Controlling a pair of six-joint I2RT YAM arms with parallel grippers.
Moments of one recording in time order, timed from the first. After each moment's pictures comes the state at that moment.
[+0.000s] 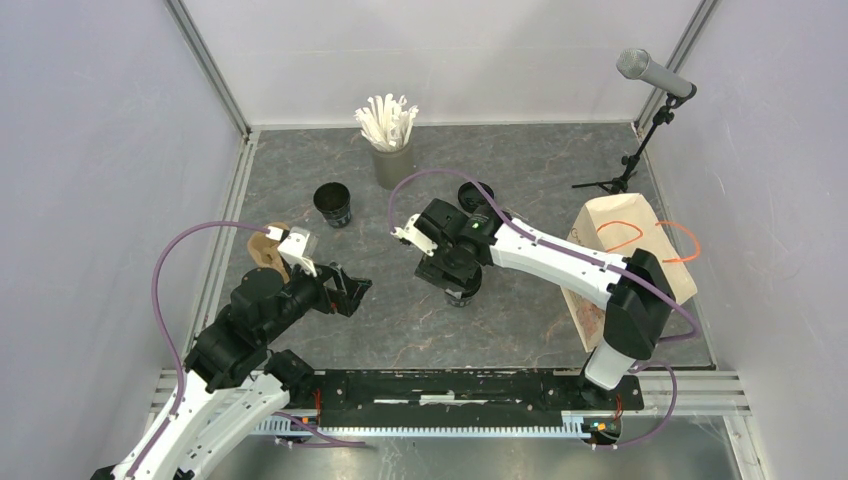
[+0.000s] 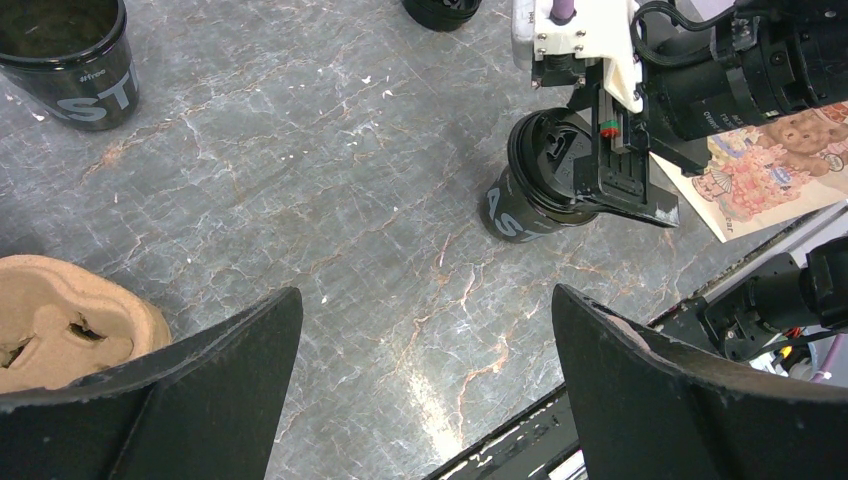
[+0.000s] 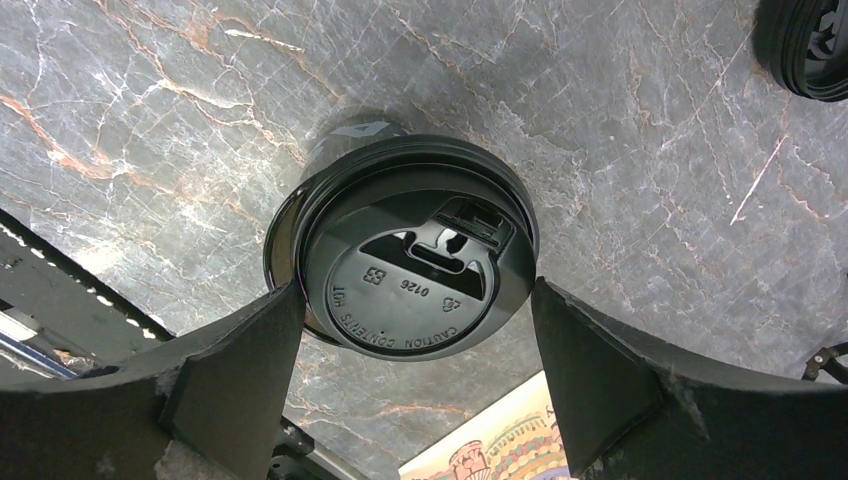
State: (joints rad) left arm -0.62 0.39 0.71 -0.65 -0.03 -0.36; right arm 0.95 1.69 1.42 -0.95 0.16 -0.18
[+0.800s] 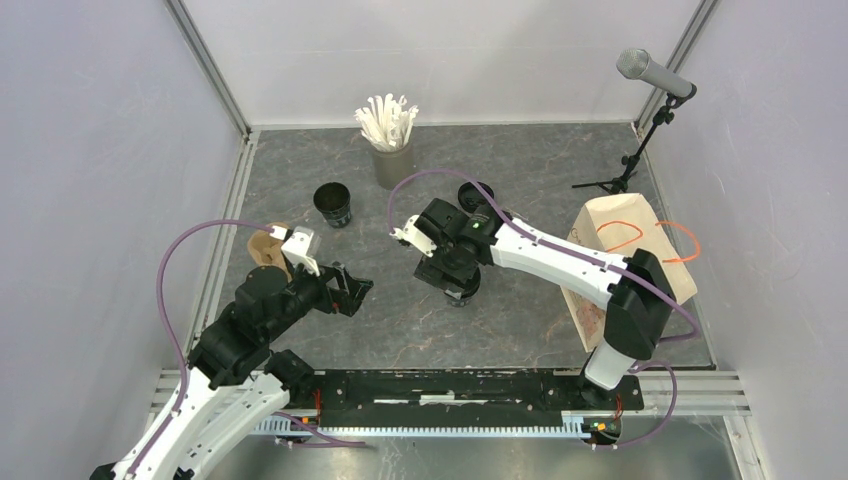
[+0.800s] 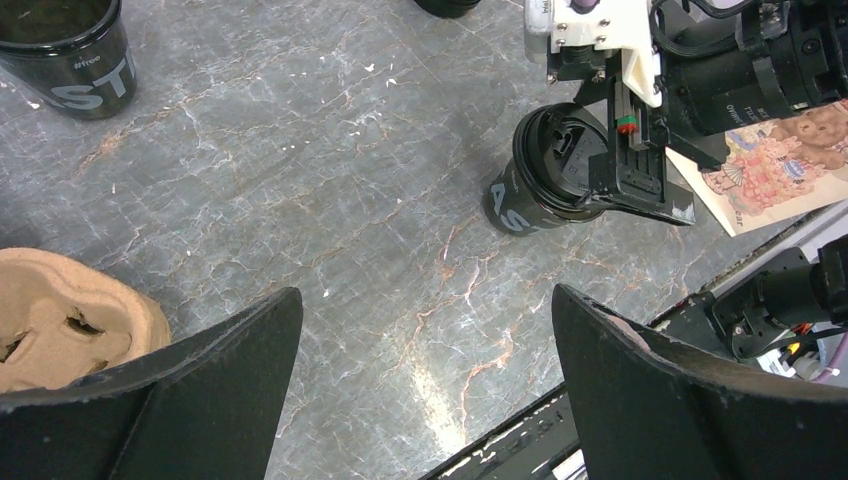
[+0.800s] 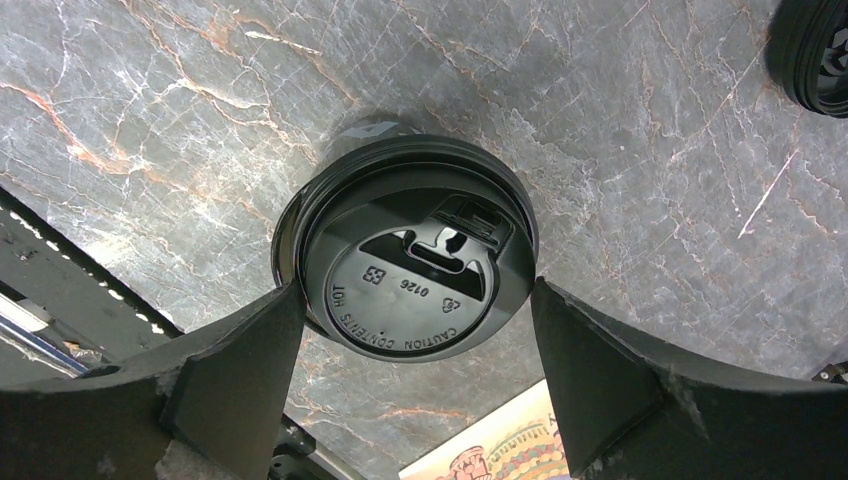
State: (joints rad) left arm -0.62 0.41 0.70 -0.65 -0.03 -0.36; right arm 0.95 1.68 1.42 -0.94 0.13 -0.20
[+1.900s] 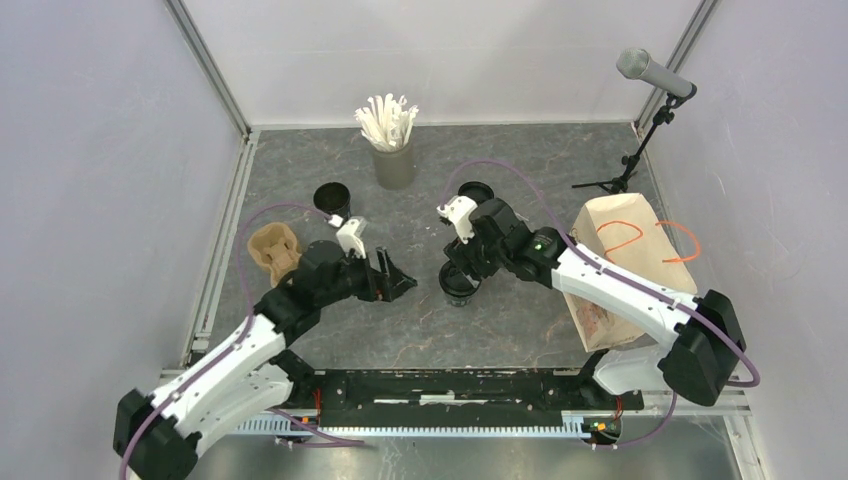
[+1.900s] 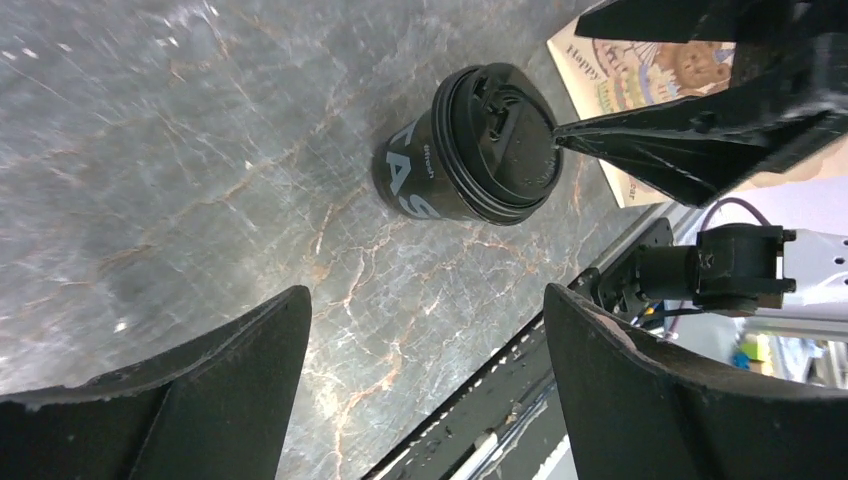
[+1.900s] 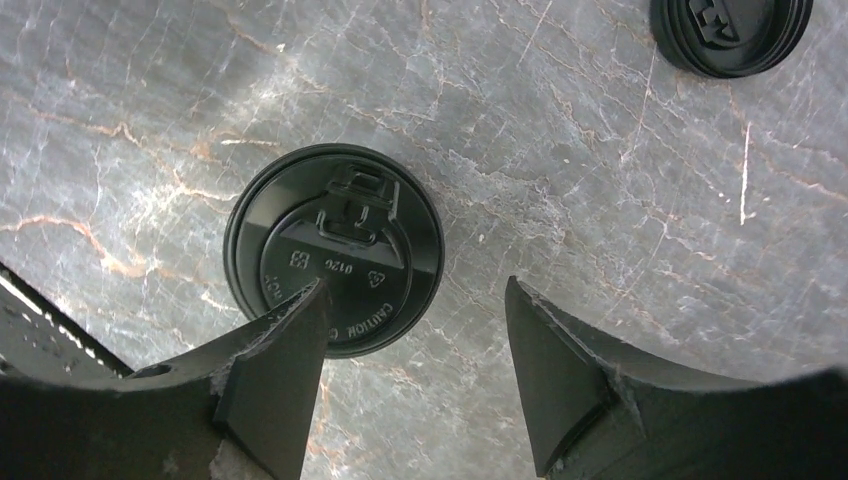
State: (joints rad) left arm -0.62 0.71 0.53 -0.25 0.22 -0.61; right arm 0.84 1.34 1.08 -0.57 0.08 -0.08
